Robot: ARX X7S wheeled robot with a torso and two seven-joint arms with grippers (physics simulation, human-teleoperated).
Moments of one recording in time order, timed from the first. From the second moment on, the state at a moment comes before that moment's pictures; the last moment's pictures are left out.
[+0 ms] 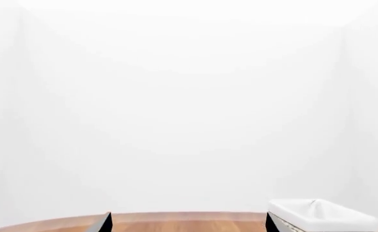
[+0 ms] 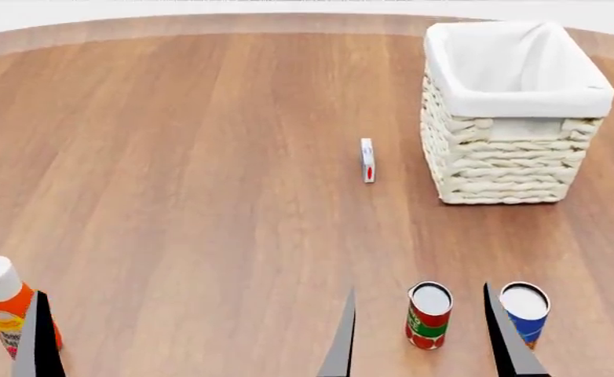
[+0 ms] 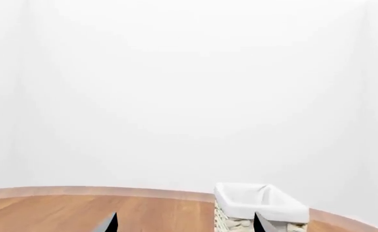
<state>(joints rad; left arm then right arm) 0.19 -0.21 0.14 0.82 -0.13 -0.12 -0.20 -0.10 0.19 -0.21 -0.83 0.01 0.33 0.25</state>
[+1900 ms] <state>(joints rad) 0.18 -0.27 0.18 0.82 -0.15 -0.12 -0.27 0.02 0.24 -0.24 -0.87 0.06 0.48 0.33</state>
